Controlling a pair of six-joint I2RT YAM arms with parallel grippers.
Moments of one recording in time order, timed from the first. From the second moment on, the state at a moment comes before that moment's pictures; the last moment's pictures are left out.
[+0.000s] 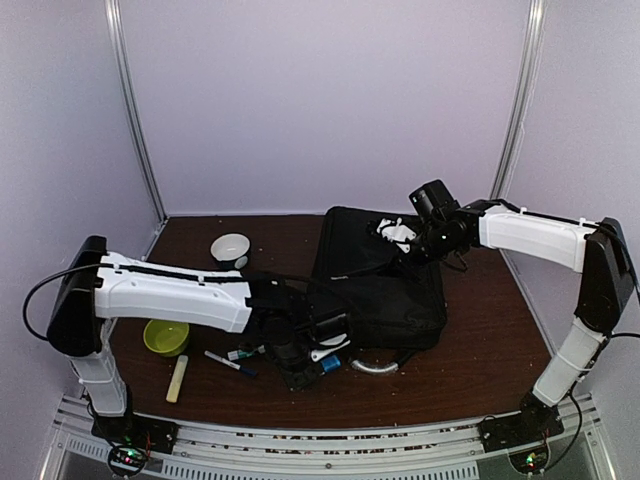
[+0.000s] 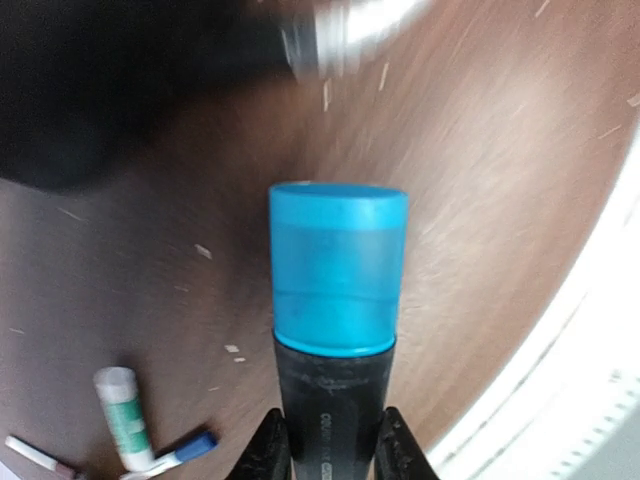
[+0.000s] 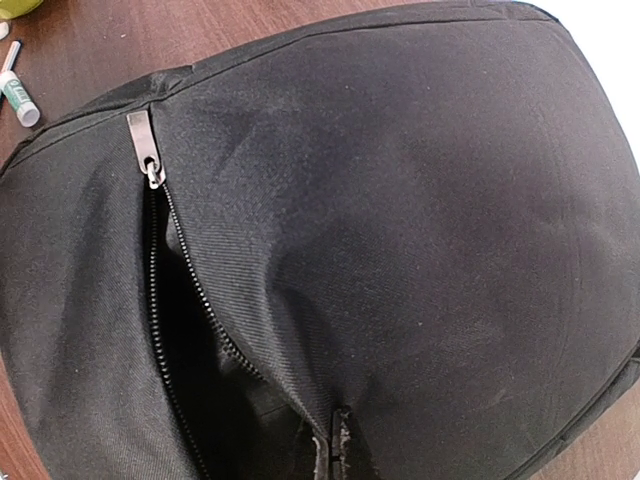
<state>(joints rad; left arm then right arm) -1.28 1.86 1.39 -0.93 -0.10 -0.16 0.55 1.67 1.31 -0.57 -0.19 -0.49</state>
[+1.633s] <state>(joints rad) -1.09 2.17 1.68 0.00 -0.26 0.63 0.48 1.67 1.34 -0.61 -0.41 -0.39</state>
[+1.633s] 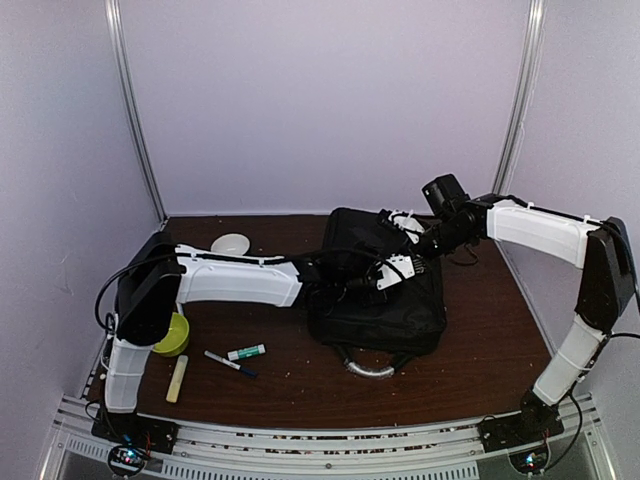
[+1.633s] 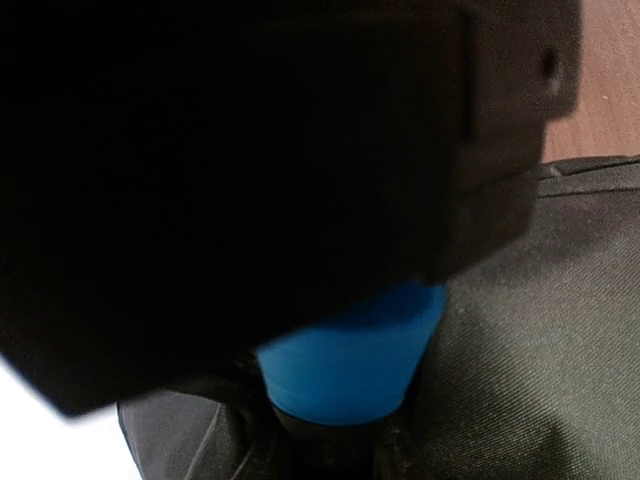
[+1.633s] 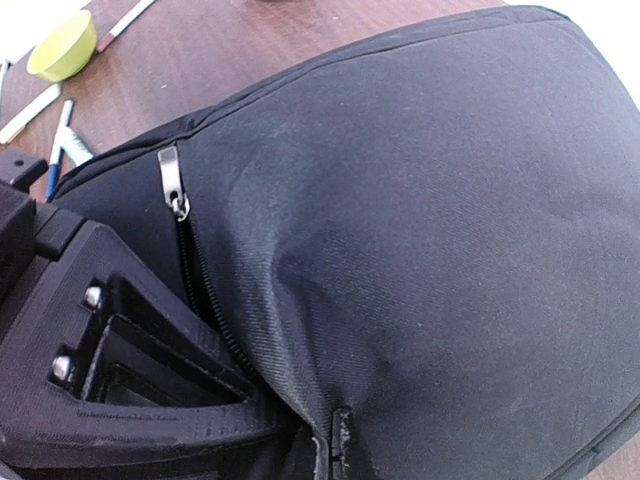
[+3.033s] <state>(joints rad) -1.10 1.75 1.23 -0.14 -0.05 0.22 0.49 1.64 1.36 -0.65 -0.42 -0.31</state>
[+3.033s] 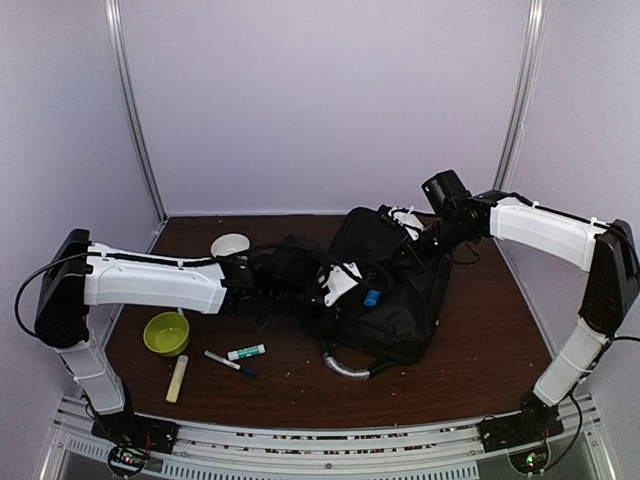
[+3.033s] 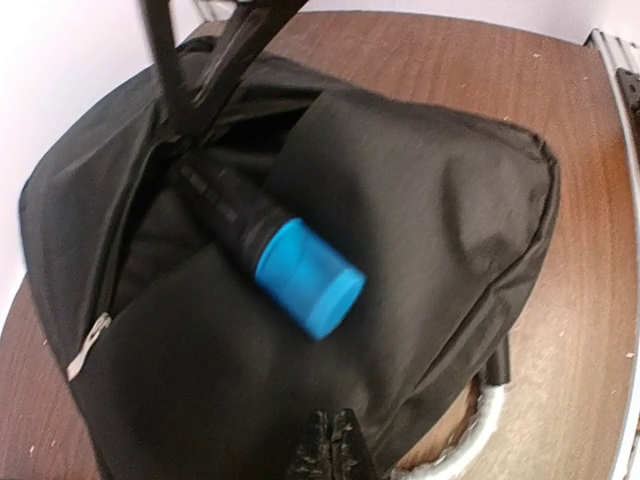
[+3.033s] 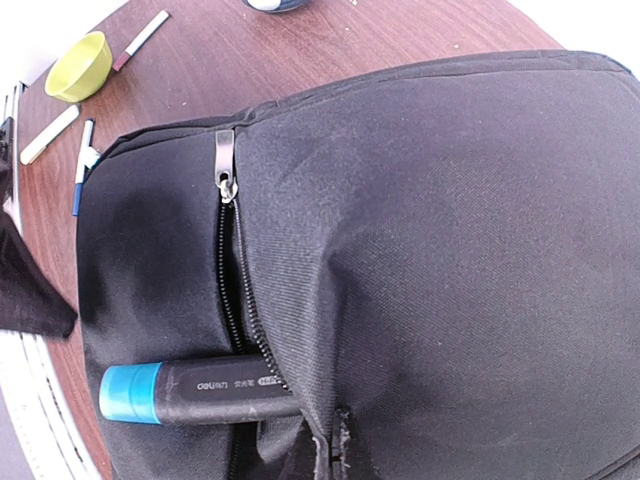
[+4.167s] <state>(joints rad) -0.99 2.19 1.64 0.06 -0.05 0.25 0.47 1.64 1.36 -0.60 -0.39 -0.30</state>
